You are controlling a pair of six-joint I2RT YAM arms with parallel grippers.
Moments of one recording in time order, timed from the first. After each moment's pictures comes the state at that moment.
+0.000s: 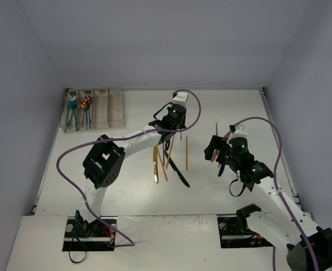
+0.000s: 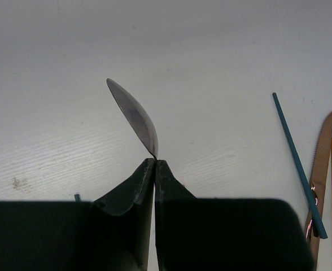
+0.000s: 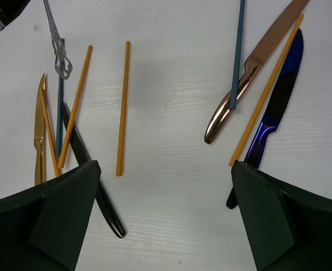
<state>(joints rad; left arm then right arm) -0.76 2.04 1.58 -0.01 -0.34 -0.34 0.37 0.85 0.58 -0.33 0.11 0.47</state>
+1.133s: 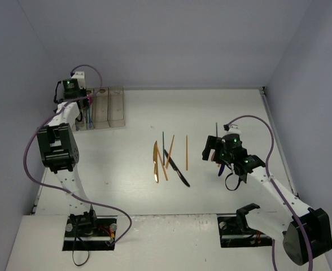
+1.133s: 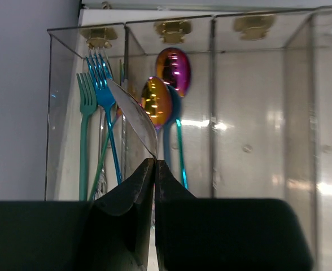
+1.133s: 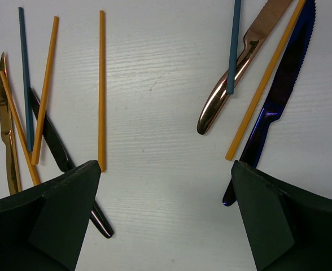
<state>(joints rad) 0.15 2.04 1.65 -0.19 -0.04 0.12 0.37 1.00 0.60 -0.33 0.10 0.47</state>
